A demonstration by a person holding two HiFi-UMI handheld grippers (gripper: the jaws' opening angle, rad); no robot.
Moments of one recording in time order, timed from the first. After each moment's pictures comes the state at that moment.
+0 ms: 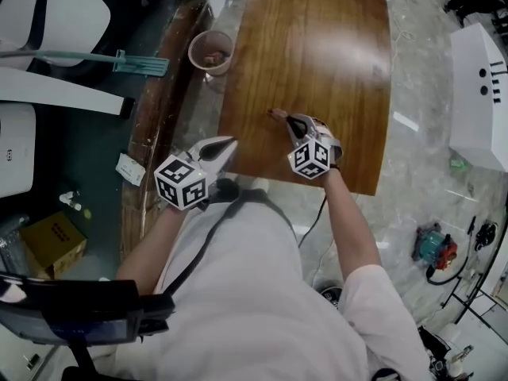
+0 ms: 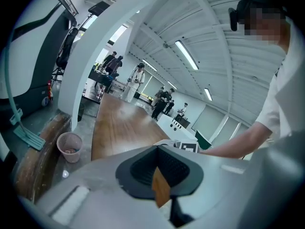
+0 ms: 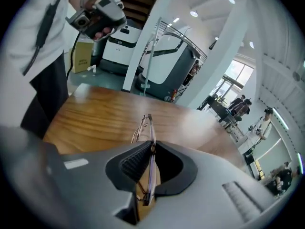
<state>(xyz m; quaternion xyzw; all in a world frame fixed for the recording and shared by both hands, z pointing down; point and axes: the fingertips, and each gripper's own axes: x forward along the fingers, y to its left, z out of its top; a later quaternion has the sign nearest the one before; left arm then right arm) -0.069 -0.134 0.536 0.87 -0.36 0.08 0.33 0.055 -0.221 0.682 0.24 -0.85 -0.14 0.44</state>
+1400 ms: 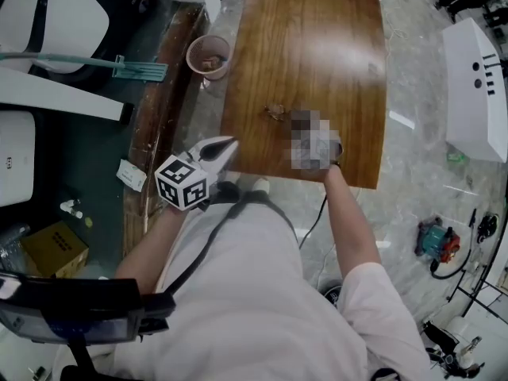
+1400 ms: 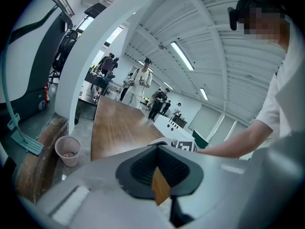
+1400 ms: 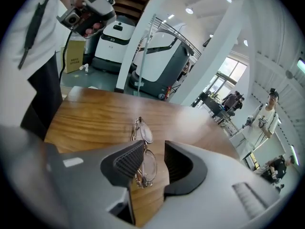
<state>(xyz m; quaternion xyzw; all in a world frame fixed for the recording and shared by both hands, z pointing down) -0.085 -0.116 0.526 0.88 -0.34 0.08 0.31 0.048 -0.219 0.674 0.28 -0.84 -0.13 0.44</state>
